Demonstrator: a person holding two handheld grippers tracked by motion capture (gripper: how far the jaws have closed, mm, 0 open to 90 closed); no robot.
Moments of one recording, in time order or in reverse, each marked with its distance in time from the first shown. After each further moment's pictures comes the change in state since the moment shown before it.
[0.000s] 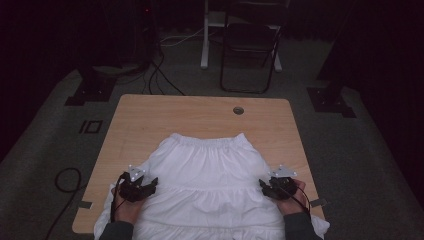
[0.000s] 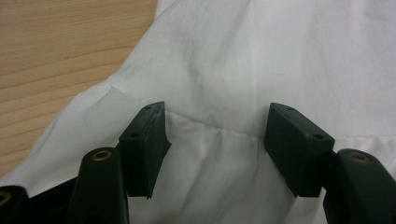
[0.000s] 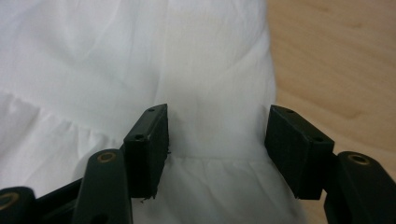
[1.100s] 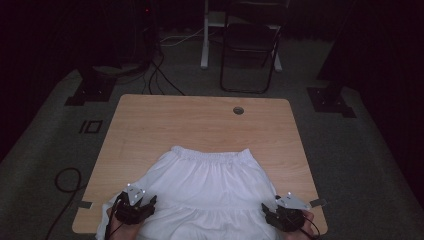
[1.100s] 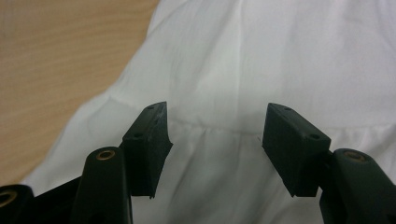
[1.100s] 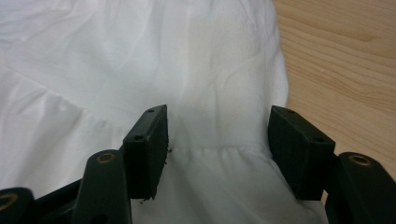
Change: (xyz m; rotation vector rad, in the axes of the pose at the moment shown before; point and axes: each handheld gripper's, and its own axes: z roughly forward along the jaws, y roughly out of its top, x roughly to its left) left arm -0.039 -0.025 -0.052 0.005 0.045 0.052; right arm 0.042 -0.050 -0.063 -0.062 0.028 0.096
